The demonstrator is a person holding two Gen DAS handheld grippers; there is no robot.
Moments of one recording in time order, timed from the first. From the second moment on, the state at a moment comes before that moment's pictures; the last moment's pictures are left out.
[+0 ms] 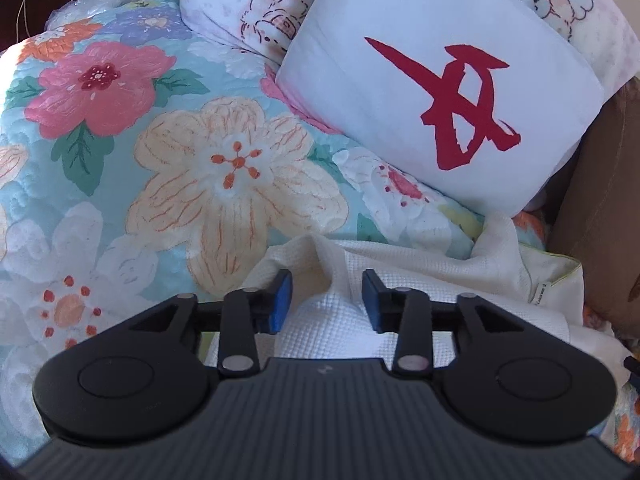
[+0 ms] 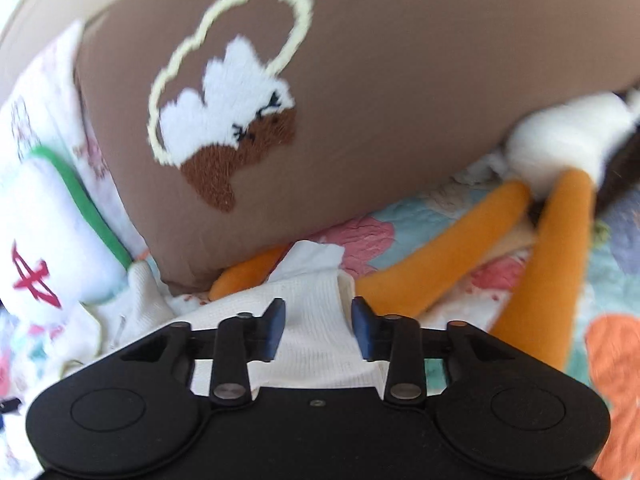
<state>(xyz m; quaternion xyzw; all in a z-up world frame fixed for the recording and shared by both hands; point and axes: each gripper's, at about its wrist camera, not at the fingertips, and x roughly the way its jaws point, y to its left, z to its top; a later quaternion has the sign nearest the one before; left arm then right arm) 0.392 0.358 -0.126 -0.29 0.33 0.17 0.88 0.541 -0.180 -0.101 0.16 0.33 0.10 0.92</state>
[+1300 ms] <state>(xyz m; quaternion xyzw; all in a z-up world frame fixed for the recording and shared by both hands) 0.208 0.273 -0.075 -0.22 0.48 0.06 0.85 0.278 -0.183 -0.029 0.15 0.56 0.28 0.77</state>
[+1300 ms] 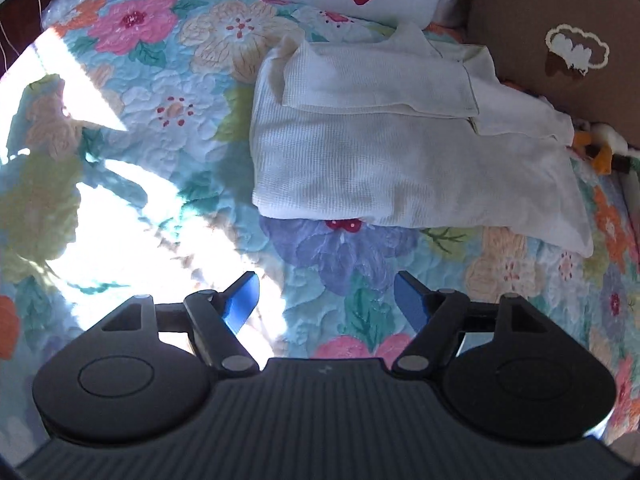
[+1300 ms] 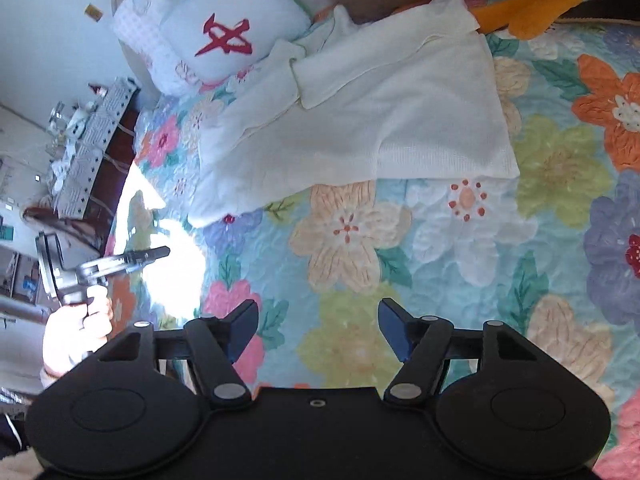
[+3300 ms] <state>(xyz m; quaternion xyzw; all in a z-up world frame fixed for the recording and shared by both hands) 0.187 0.230 -0.098 -0.19 0.33 0.16 0.91 0.282 -0.228 -0.075 0.16 0.38 0.10 0.90</state>
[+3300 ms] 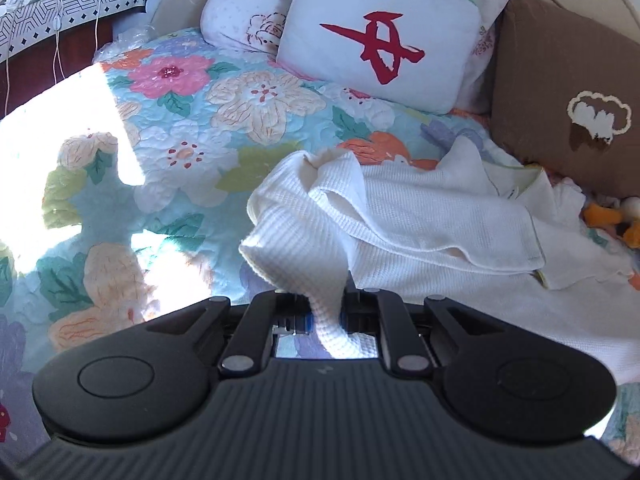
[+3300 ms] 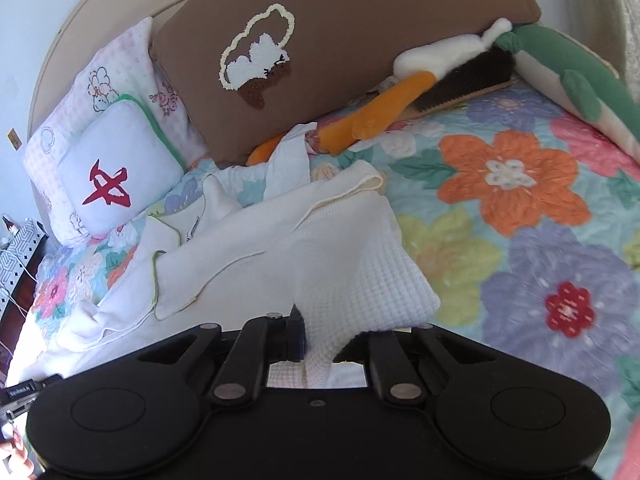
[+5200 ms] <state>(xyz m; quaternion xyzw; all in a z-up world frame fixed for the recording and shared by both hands) 0.257 0.207 -0.091 -0.16 0.35 -0.03 0.92 0.327 -0.111 -0.106 0.10 0.38 0.21 0.89</state>
